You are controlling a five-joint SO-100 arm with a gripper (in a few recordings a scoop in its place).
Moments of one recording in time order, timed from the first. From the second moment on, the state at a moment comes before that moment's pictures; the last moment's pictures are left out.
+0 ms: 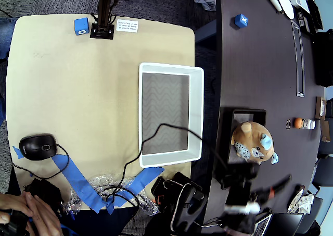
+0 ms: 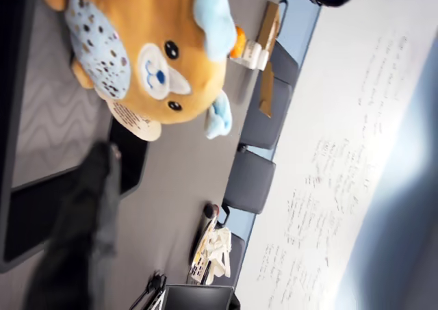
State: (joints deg) arm 46.8 160.9 101.9 99.8 -8.0
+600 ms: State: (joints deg) arm 53.4 150.5 92.1 100.2 -8.4
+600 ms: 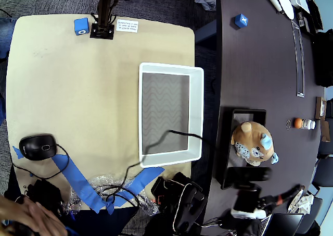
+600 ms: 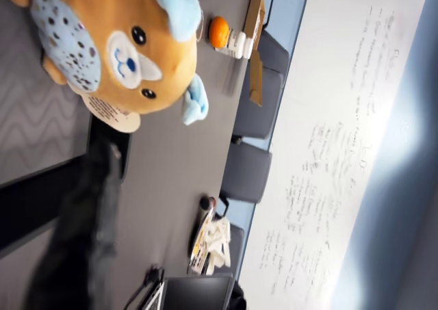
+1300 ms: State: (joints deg) arm 69.7 130.9 79.3 100.2 -4.3
